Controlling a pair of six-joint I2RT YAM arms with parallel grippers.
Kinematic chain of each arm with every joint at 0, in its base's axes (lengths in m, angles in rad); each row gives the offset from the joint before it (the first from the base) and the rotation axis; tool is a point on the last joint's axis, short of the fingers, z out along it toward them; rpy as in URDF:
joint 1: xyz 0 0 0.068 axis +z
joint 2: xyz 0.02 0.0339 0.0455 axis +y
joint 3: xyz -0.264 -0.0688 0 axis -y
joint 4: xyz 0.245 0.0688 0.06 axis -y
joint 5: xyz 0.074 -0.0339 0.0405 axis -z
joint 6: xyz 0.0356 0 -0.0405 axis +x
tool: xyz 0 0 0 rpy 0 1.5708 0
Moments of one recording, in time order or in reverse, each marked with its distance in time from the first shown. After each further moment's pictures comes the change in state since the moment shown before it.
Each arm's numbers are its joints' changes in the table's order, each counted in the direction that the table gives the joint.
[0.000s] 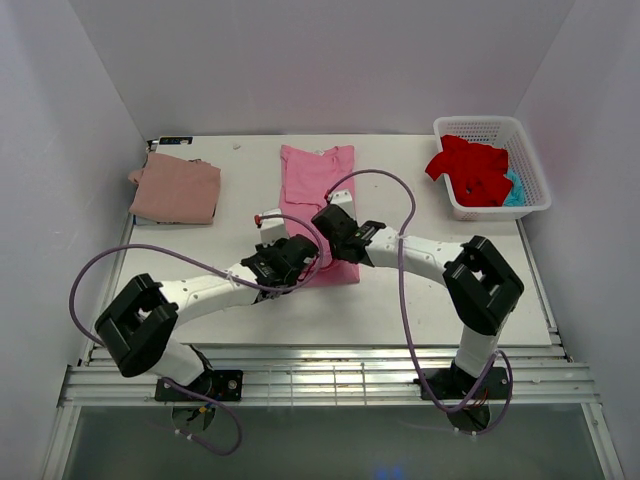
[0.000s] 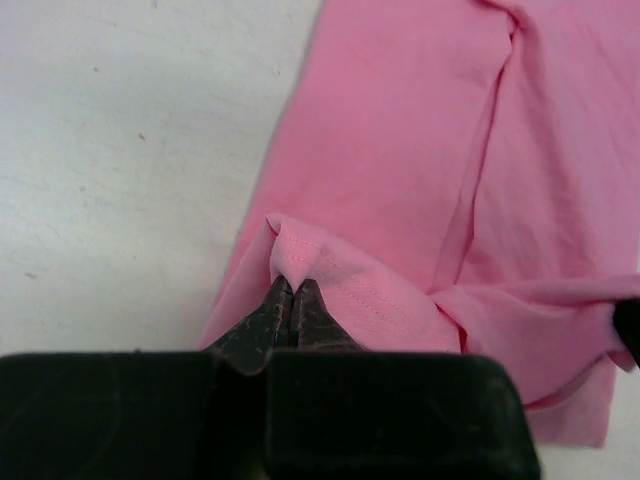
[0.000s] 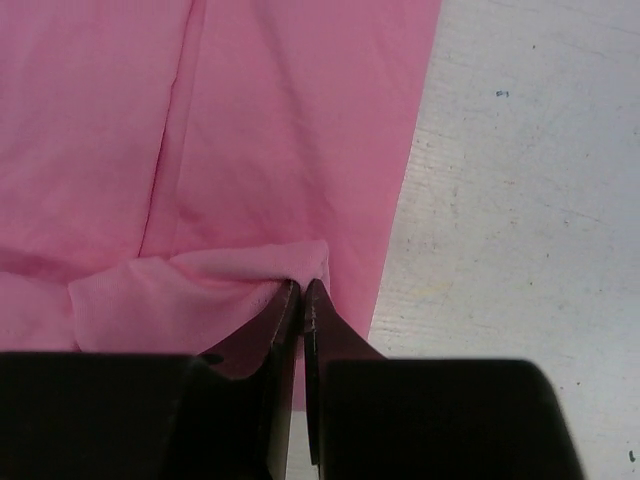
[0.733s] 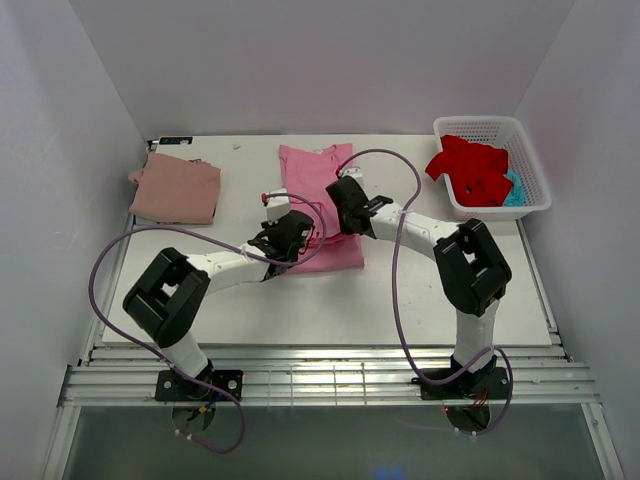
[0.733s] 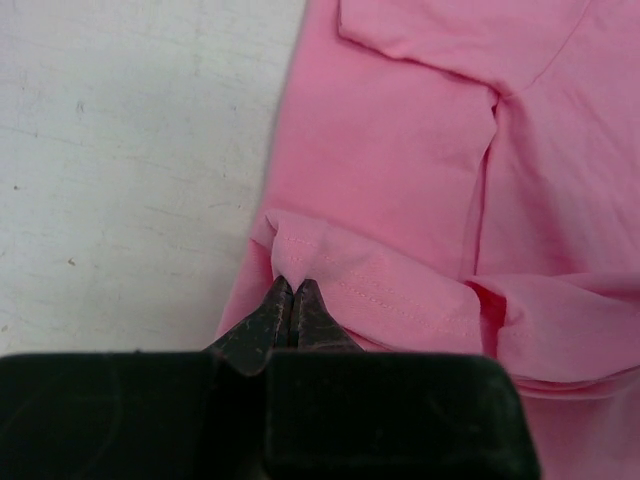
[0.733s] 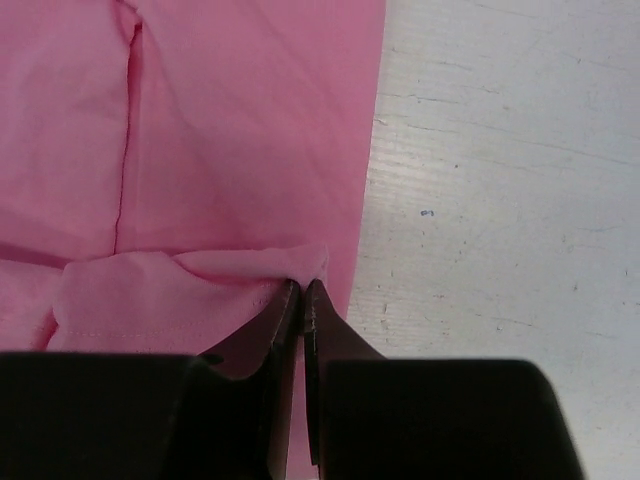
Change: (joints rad) left arm 0.177 0.209 0.084 0.291 0.135 0.239; right arm -0.182 0.129 0.160 0.012 -0.087 -0.117
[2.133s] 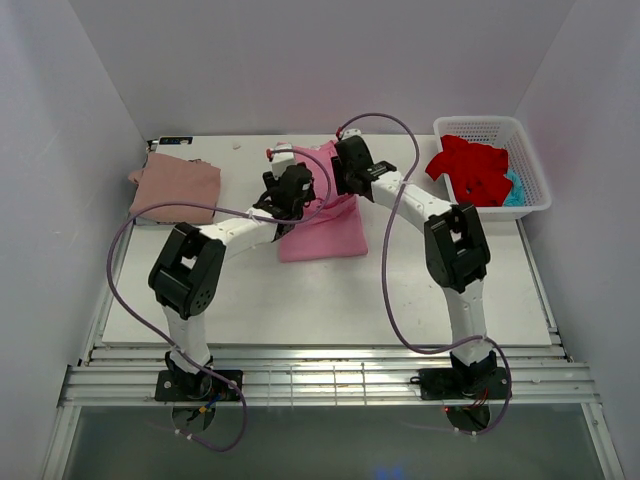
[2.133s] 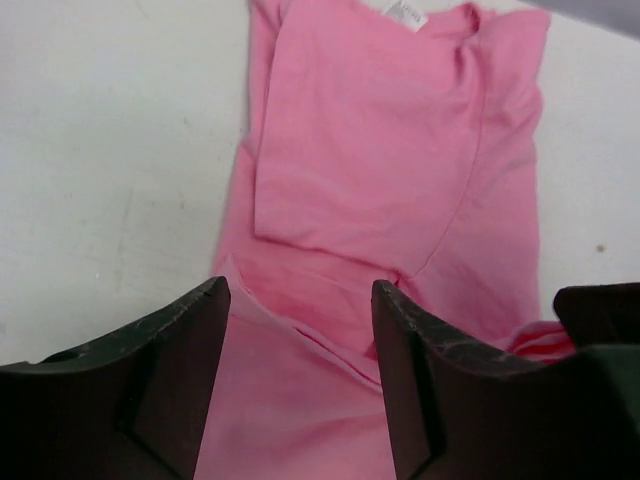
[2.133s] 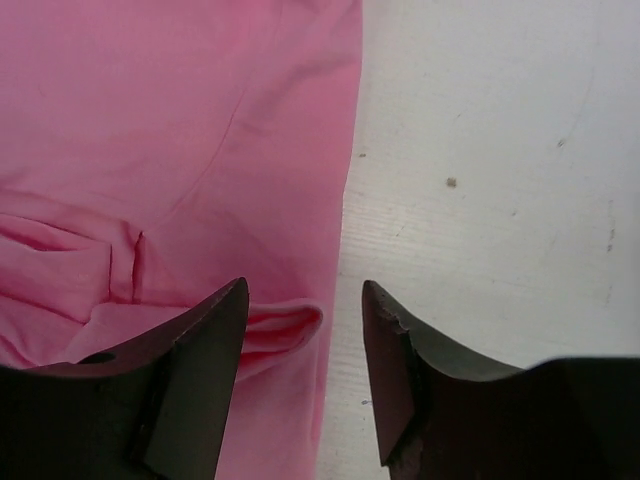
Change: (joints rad) left arm 0.132 0.222 0.330 0.111 0.104 0.144; right arm -0.137 0.237 0.394 -0.018 -0.083 -0.182
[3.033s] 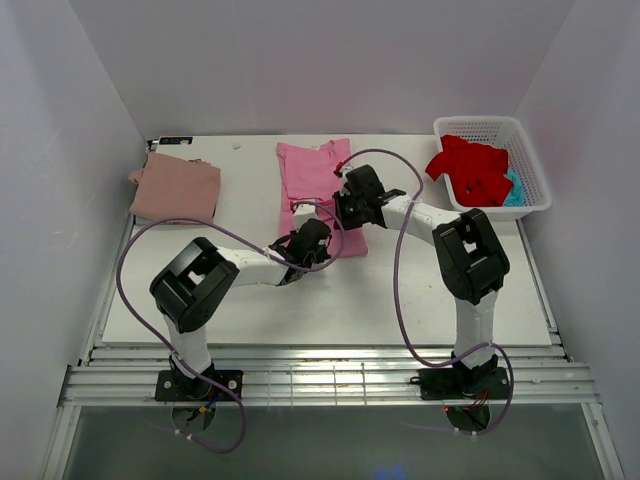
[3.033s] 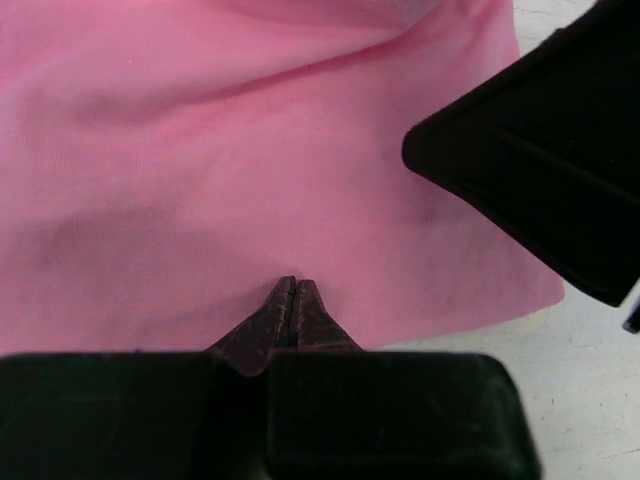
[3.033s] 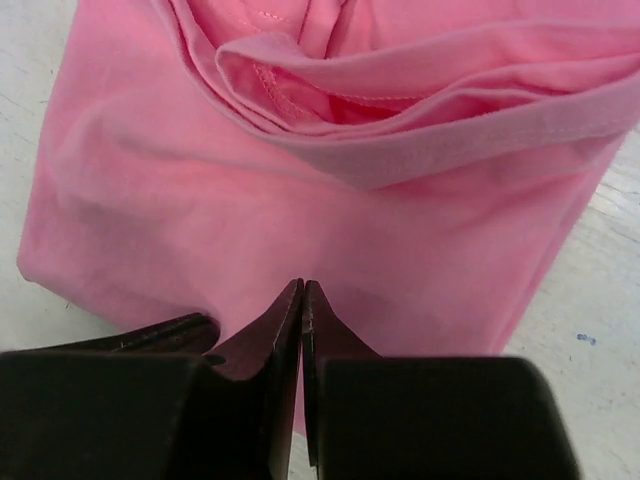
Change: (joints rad) left arm -0.203 -0.065 -0.295 0.060 0.170 -0.184; right arm -0.004 -0.171 -0.392 0.168 -0.491 0.074
